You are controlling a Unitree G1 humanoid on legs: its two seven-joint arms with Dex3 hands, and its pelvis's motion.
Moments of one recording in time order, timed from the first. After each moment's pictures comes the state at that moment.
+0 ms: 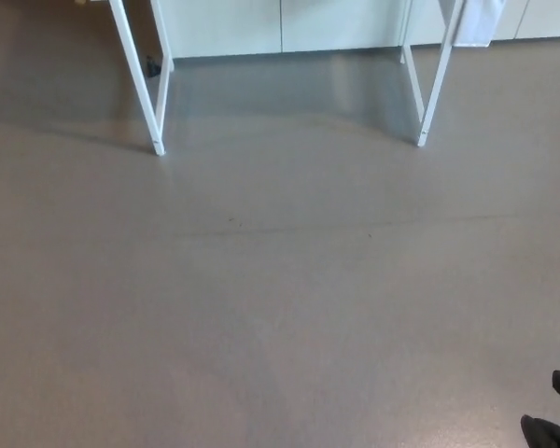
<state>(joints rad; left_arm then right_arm) 0.06 0.43 0.52 0.88 -0.34 -0.02 -0.47 0.12 -0.26 -0.18 0.64 0.09 -0.16 0.19</state>
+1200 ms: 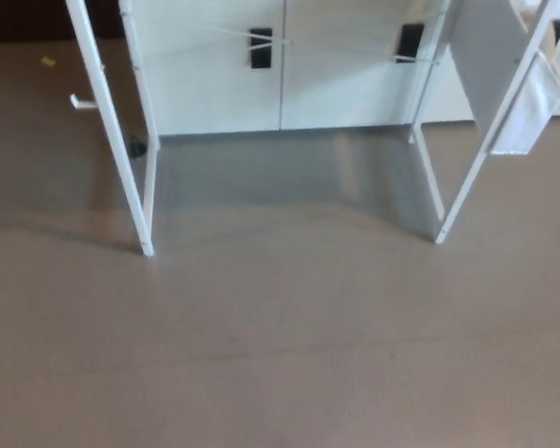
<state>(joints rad) 0.17 0.45 0.51 0.87 -0.34 -0.01 -0.43 0.28 -0.23 -0.20 0.67 0.10 -0.22 0.21</state>
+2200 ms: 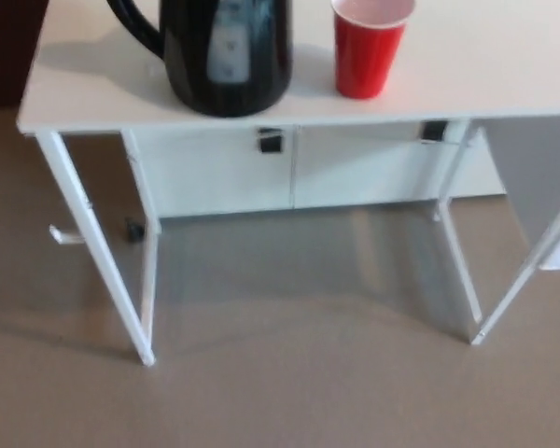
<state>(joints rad) 0.22 0.44 0.46 0.76 -0.33 0.01 -0.42 0.30 -0.22 -0.20 0.73 0.10 -0.30 0.23</state>
